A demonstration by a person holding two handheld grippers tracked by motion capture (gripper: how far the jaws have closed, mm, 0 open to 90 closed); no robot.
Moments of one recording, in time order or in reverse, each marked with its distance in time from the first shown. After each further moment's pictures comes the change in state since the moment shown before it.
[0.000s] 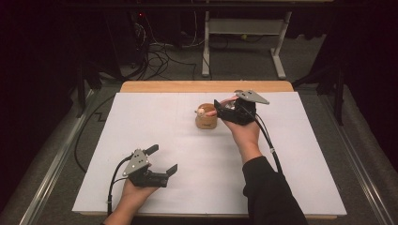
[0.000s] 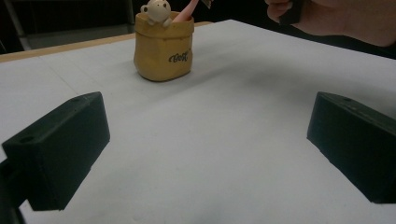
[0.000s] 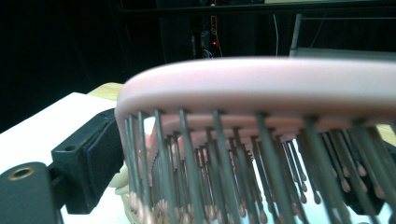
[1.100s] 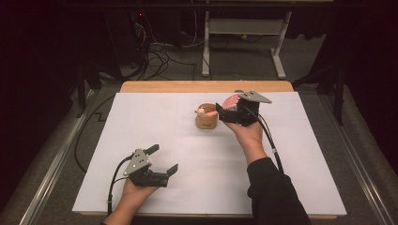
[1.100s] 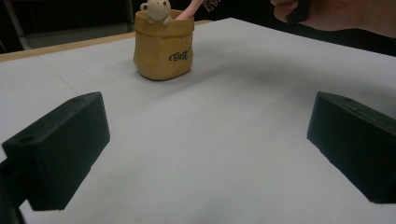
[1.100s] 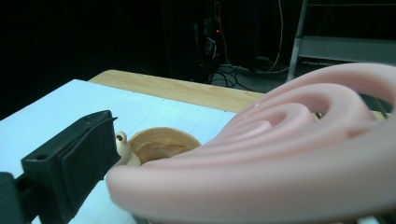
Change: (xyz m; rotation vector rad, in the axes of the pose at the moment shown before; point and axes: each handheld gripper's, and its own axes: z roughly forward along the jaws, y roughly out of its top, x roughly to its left) left arm 0.001 0.000 0.002 0.005 0.000 0.004; right arm -0.007 -0.001 -0.003 0.053 0.016 -0.005
